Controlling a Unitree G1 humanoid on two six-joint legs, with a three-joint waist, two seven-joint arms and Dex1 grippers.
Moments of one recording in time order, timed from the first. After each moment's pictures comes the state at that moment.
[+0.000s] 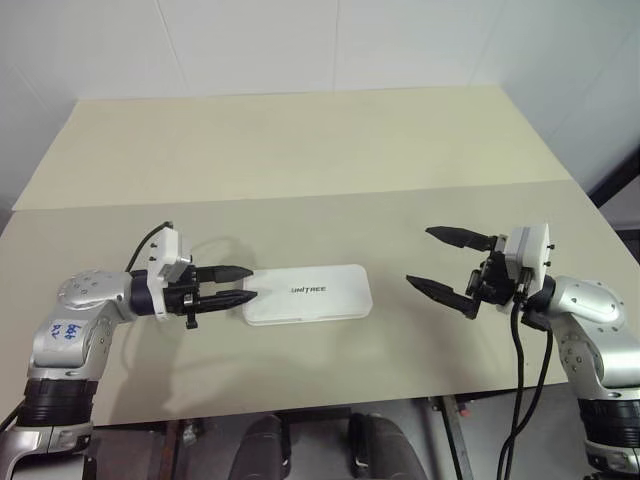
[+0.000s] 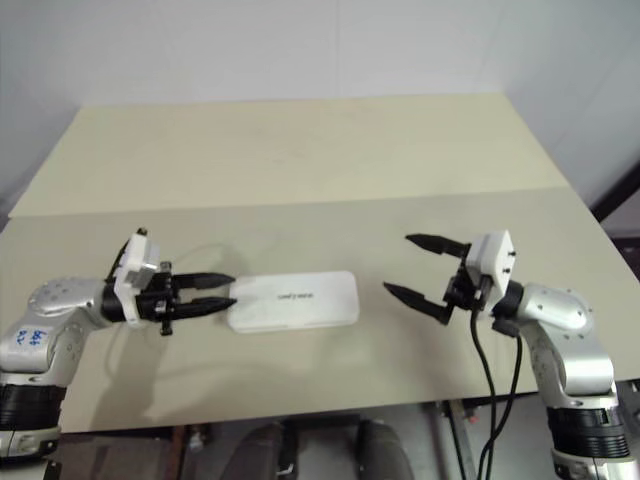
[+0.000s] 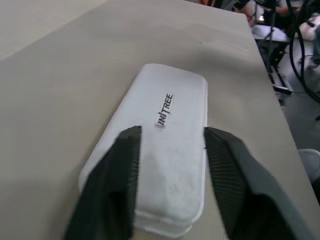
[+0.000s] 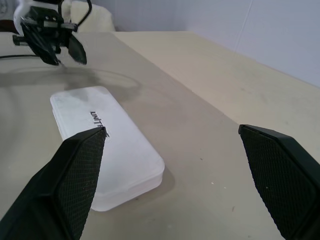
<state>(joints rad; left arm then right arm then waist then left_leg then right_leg) -0.28 0.72 0.18 -0.06 -0.50 0.36 -1.19 -0.24 -0.66 -0.16 -0.13 0.55 0.11 1.09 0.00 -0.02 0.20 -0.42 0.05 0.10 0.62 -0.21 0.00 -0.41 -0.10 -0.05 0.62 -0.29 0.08</state>
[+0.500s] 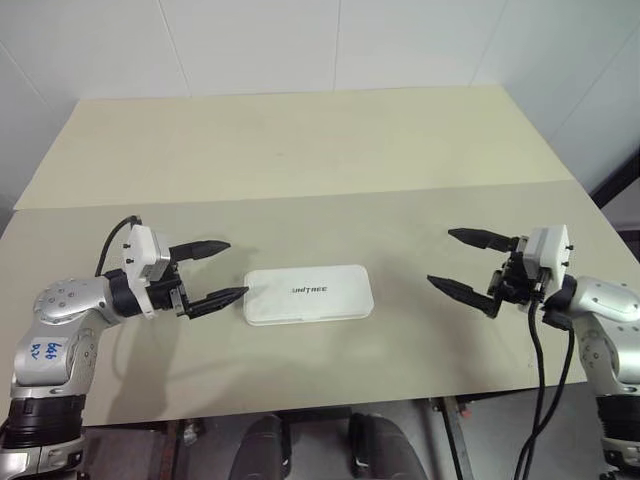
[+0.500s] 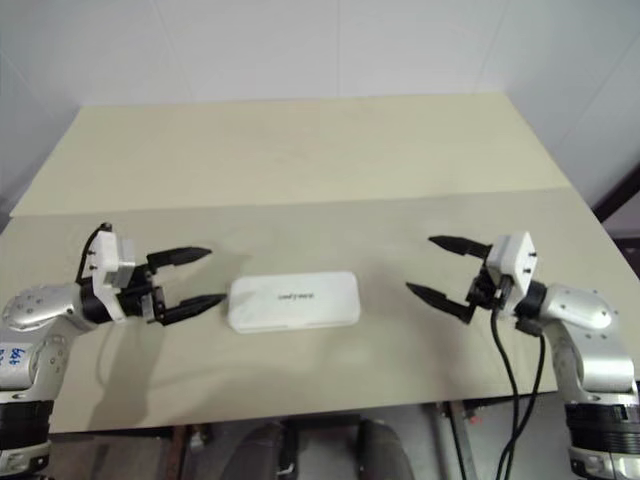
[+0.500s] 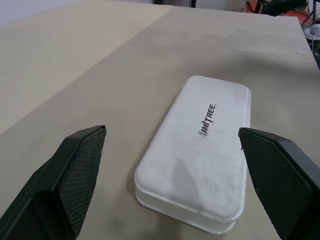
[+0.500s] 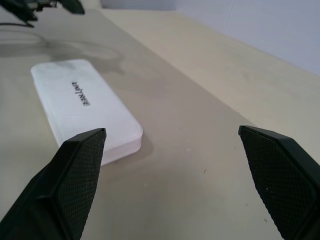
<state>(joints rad) -0.22 0.71 0.26 -0.09 -0.50 0.24 -1.09 -0.22 -0.73 -0.21 -0.03 0.52 0.04 1.15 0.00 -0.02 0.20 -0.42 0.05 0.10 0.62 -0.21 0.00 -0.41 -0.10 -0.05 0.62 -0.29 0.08</state>
